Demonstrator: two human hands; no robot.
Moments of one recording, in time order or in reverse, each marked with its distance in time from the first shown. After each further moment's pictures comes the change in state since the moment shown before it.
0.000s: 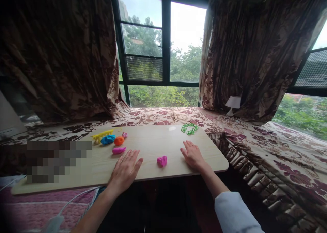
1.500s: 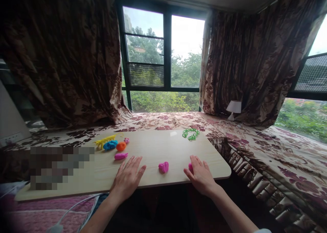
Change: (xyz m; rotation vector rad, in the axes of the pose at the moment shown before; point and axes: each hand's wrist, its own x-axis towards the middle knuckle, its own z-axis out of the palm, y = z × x) left_hand -0.004 0.001 -0.004 -0.008 0.024 0.046; right_hand -0.054 0.007 0.000 -0.002 -0.063 0.030
